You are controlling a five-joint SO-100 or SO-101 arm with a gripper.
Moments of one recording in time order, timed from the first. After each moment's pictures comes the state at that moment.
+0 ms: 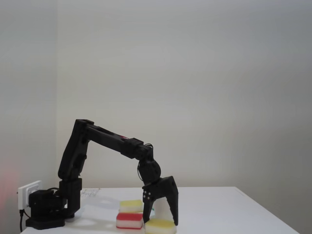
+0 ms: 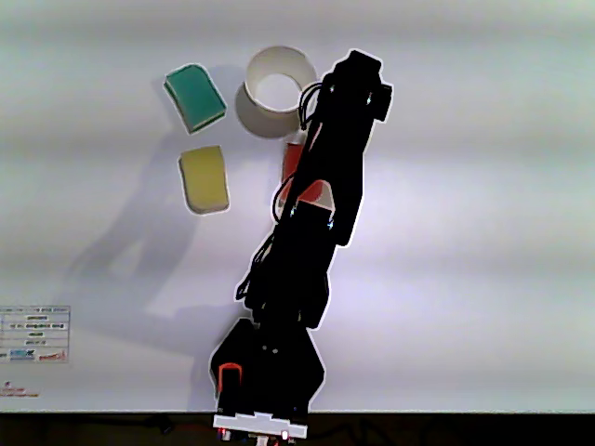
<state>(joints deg) 14.5 70.4 94.4 37.4 1.7</state>
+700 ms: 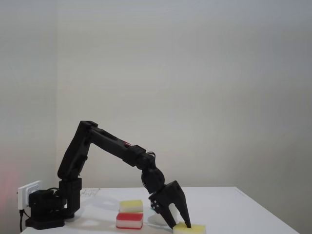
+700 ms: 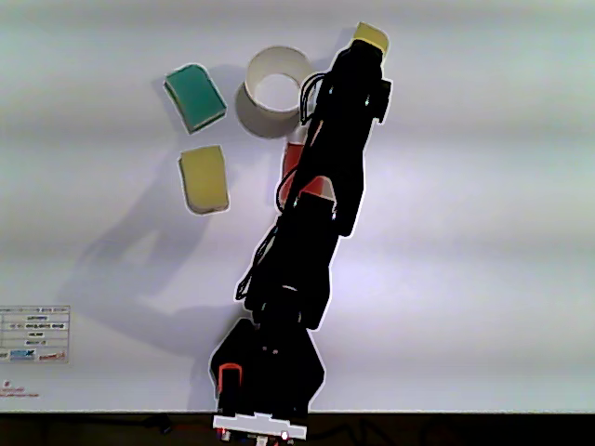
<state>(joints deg) 13.9 62.8 94.4 28.2 3.6</state>
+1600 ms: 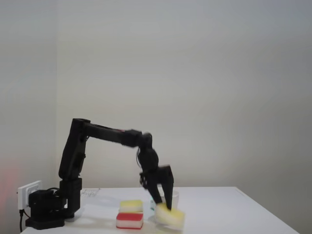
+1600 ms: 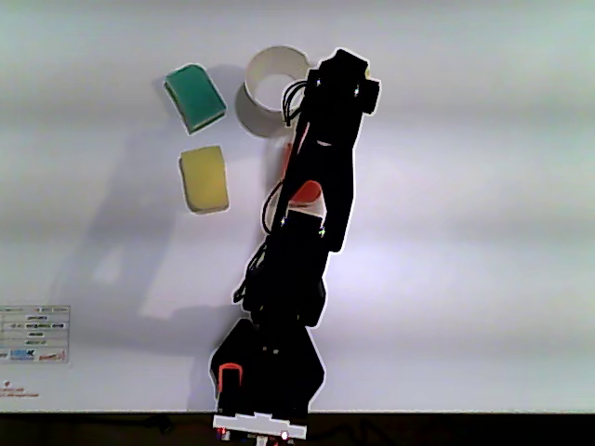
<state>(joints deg) 10.5 77.1 88.8 57.0 7.9</state>
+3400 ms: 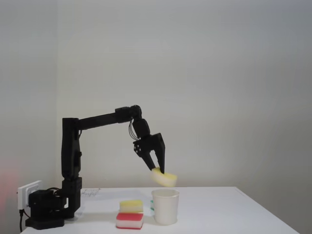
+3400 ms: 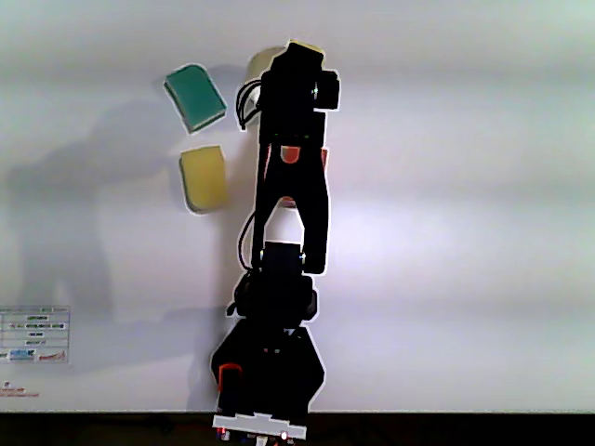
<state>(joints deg) -0.1 90.3 81.4 73.5 12.0</state>
